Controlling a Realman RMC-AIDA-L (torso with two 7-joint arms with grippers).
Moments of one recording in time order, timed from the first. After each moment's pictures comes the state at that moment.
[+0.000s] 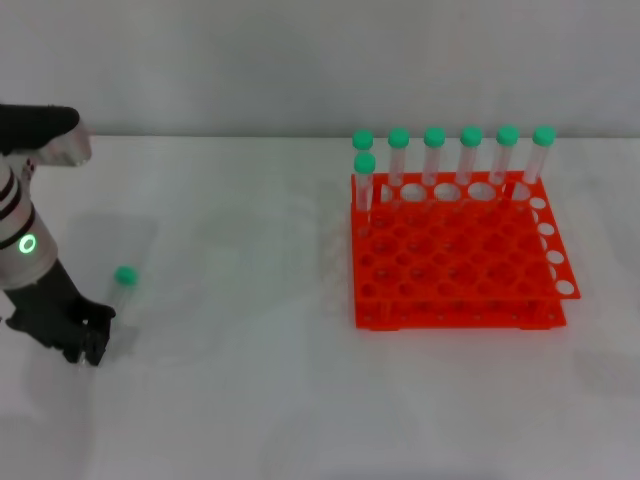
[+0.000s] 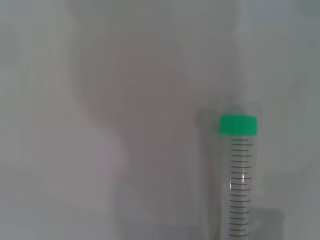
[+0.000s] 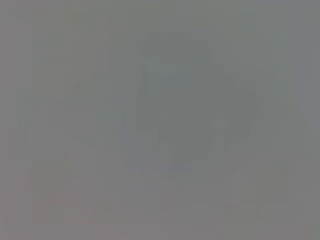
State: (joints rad) left arm -0.89 -1.92 1.19 0.66 2.83 1.49 -2.99; right arm 0.38 2.01 -0.87 -0.27 -0.36 -1.24 0.14
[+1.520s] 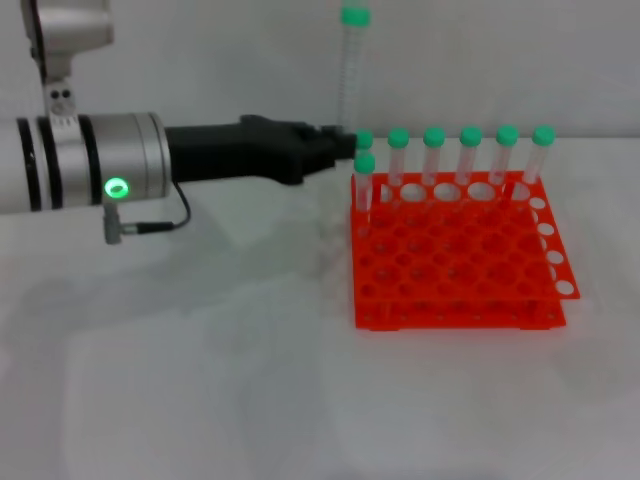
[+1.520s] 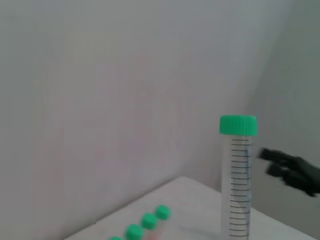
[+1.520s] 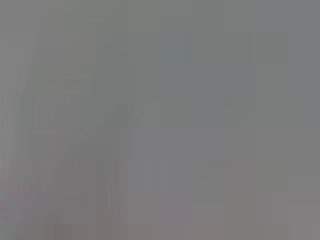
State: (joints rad) left arm -0.65 -2.08 0.99 0.87 1.77 1.33 -1.84; right arm 0.30 1.86 -1.17 -0.45 -0.67 -1.25 0.71
